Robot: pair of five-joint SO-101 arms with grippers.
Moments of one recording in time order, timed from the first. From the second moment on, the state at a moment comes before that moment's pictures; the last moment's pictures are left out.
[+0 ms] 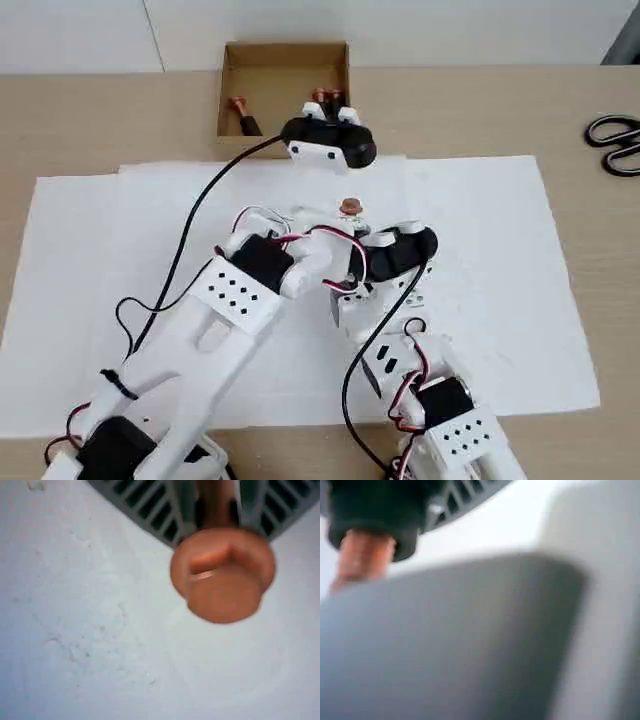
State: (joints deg) left arm 31.7 -15.0 23.5 54.0 24.2; right arm -27.6 -76.8 88.4 23.6 -11.6
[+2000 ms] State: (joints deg) left arm 24.9 -14.6 10.9 69.8 25.5; right arm -25.0 -80.6 88.6 21.6 -7.2
